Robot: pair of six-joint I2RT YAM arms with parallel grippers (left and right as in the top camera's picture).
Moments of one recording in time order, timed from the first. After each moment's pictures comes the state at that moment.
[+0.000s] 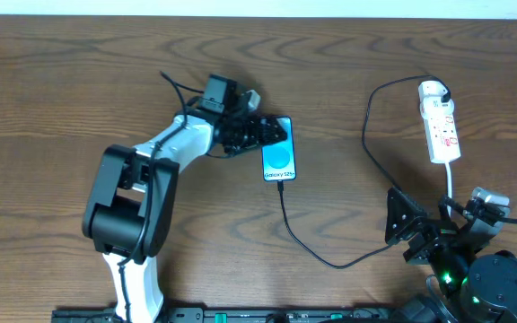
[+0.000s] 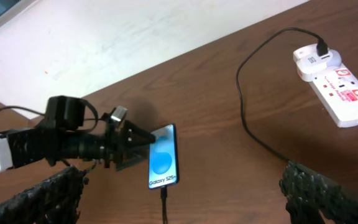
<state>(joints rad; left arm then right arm) -0.31 2.04 1.24 -0.31 0.66 -0.48 0.62 0.41 0.89 -0.87 0.39 0.67</state>
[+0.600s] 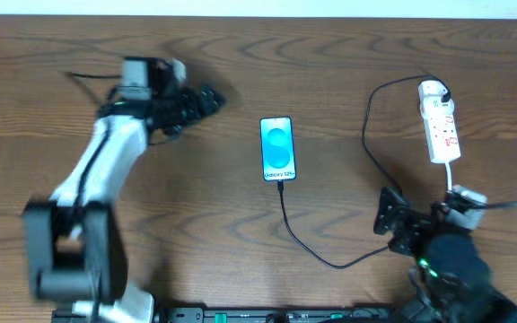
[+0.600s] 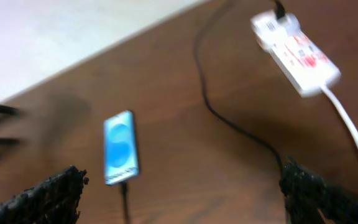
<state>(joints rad) -0.03 1.71 1.21 -0.42 0.55 -0.48 0.62 0.45 0.73 -0.86 0.49 0.77</state>
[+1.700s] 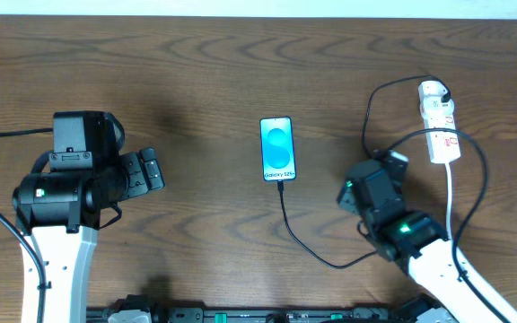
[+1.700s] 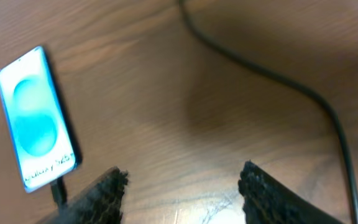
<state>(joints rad) 0.04 1.13 1.21 -1.21 0.00 -0.25 0.48 1.10 0.63 -0.51 0.32 0.84</state>
